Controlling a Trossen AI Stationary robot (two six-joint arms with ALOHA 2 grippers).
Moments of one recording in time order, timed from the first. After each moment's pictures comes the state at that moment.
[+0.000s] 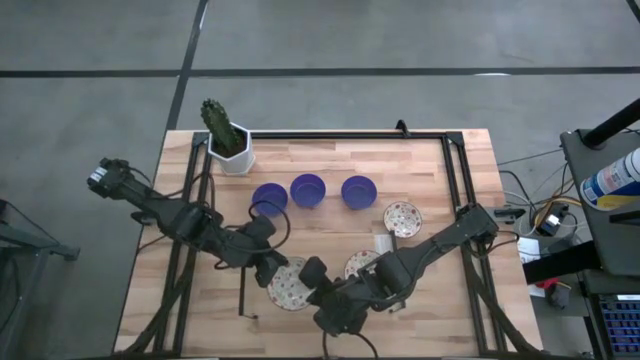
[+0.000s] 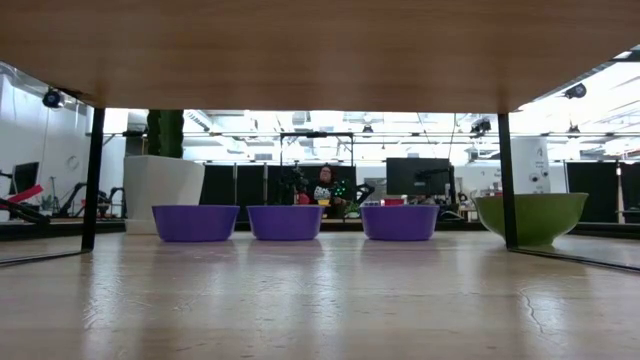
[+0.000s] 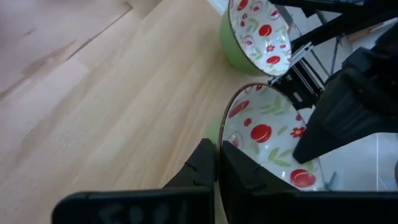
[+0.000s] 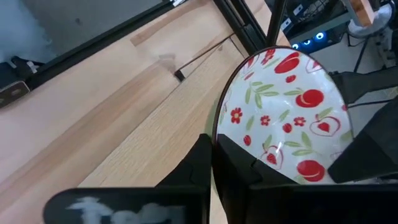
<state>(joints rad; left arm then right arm) -0.51 1.27 1.29 -0.69 -0.25 -1.15 0.51 2.10 2.19 -0.93 0.30 -0.50</state>
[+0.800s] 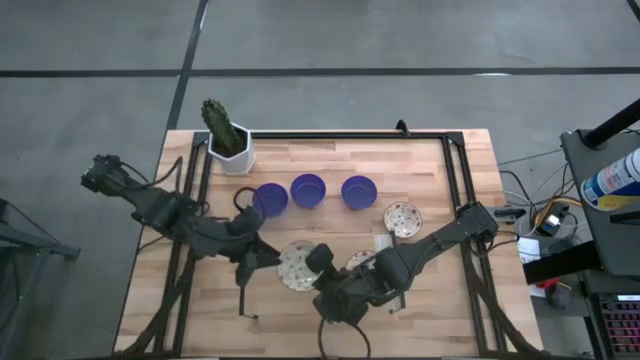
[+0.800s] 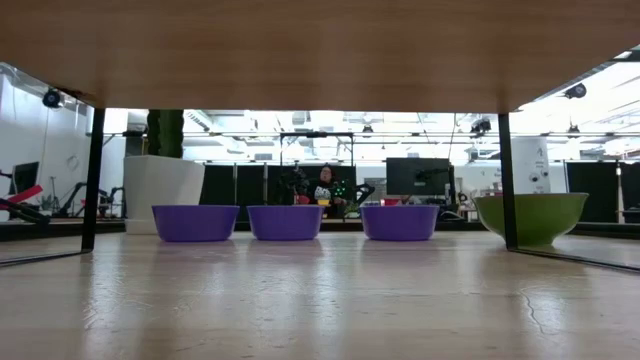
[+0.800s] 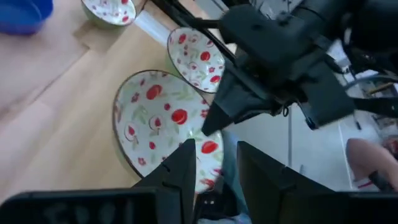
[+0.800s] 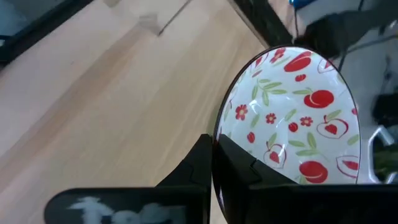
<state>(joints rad) -0.51 1.19 1.34 -0.65 -0.27 -1.00 0.51 2.08 2.18 -1.04 0.37 -0.36</state>
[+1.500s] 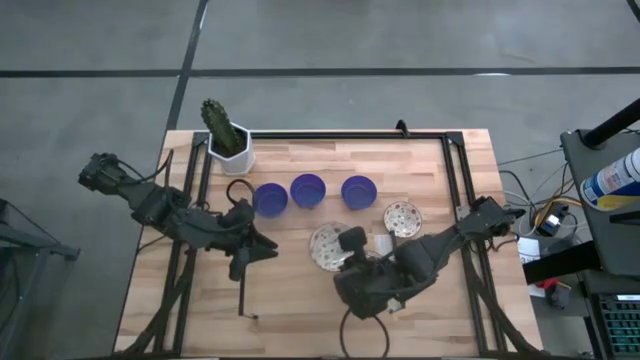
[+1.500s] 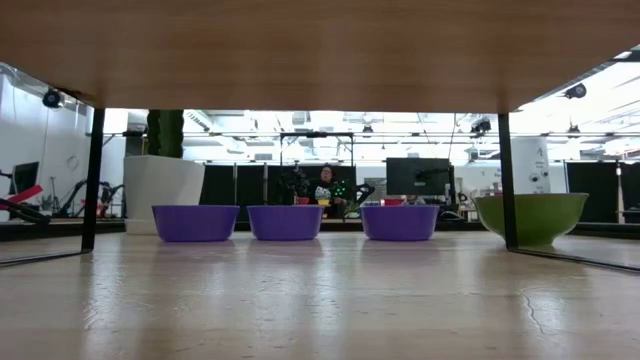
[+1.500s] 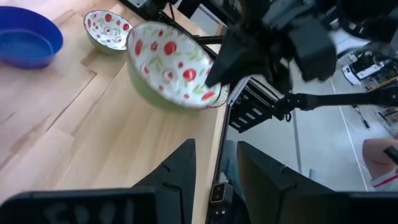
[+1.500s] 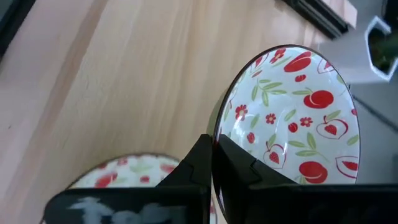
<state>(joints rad) -0.51 1.14 1.34 -0.66 -0.30 -0.91 0.54 1.99 2.19 -1.33 0.47 0.04</state>
